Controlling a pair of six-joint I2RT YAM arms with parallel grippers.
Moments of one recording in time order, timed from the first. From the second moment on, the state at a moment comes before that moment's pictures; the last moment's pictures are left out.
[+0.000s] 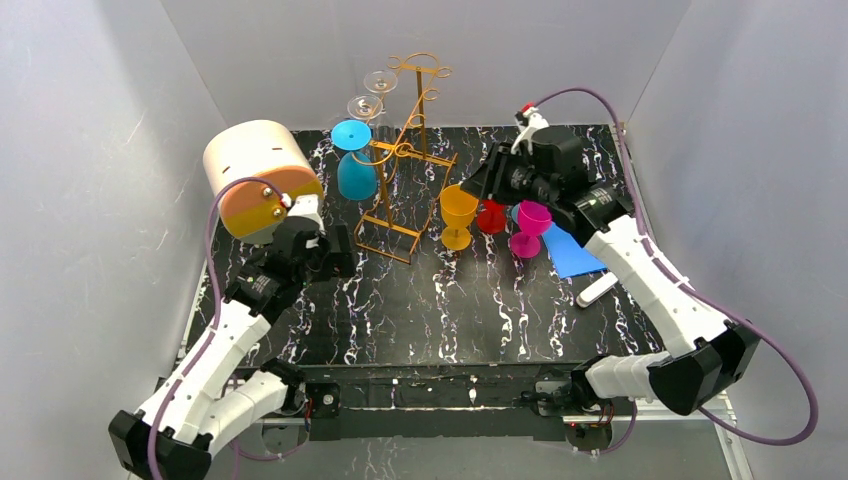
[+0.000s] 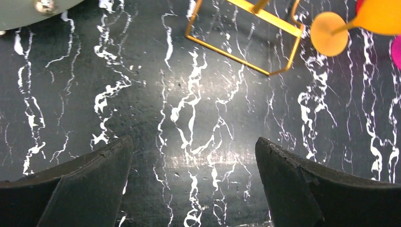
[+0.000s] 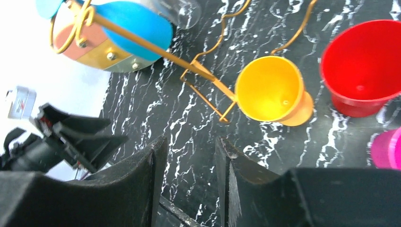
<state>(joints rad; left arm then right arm) -0.50 0.87 0.85 -0.71 -0.24 -0.41 0.53 1.29 1.39 -0.53 -0.20 0.58</state>
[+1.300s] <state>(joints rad) -0.35 0.72 0.85 -0.89 -0.50 -0.58 1.17 2.08 1.38 -0.03 0.69 0.52</state>
